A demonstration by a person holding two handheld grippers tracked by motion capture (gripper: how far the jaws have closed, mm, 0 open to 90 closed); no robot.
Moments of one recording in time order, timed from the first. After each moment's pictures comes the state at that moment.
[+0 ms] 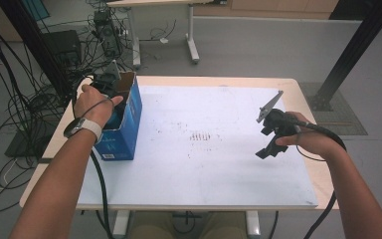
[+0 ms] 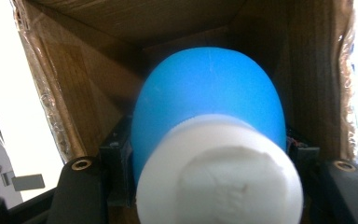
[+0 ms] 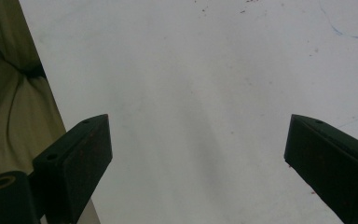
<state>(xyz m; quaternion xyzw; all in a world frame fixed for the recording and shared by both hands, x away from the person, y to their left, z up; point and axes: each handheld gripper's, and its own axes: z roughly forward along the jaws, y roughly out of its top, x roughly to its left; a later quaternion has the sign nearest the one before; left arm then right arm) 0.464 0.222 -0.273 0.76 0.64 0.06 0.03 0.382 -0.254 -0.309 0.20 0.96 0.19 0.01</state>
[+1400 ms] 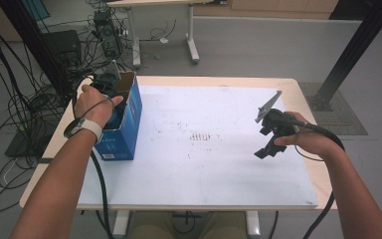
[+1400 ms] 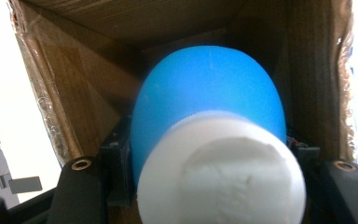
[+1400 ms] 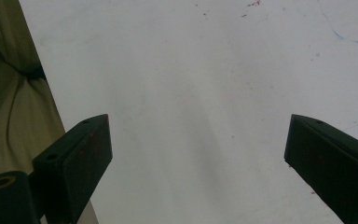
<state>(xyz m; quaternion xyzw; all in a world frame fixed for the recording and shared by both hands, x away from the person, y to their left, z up) 0.464 0.222 -0.274 0.76 0.64 0.06 0.03 0.382 -0.250 -0.309 0.20 0.96 0.19 0.01</state>
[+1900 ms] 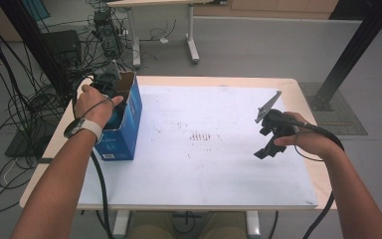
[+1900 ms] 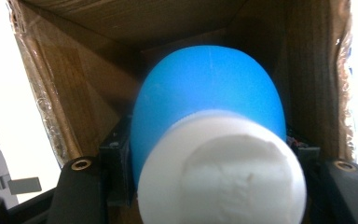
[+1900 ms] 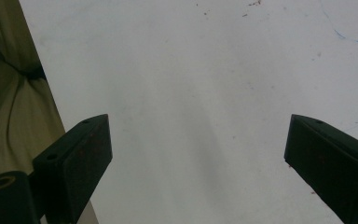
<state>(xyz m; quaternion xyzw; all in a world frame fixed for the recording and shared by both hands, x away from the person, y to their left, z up) 0.464 0.222 -0.274 0.76 0.64 0.06 0.03 0.382 -0.250 -0.310 0.20 0.96 0.19 0.01</state>
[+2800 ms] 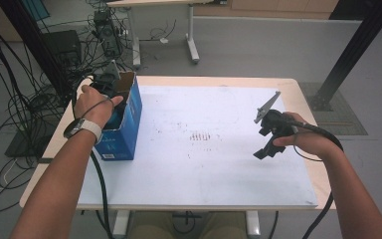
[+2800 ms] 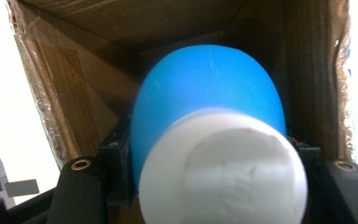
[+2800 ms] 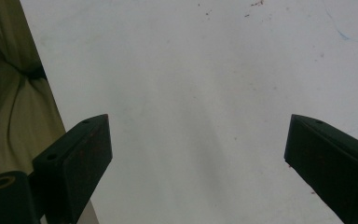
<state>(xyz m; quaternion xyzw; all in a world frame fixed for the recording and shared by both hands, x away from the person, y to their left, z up) 0.463 0.223 -0.274 0.76 0.64 0.06 0.04 0.382 -0.249 -0.311 0.20 0.96 0.19 0.01</state>
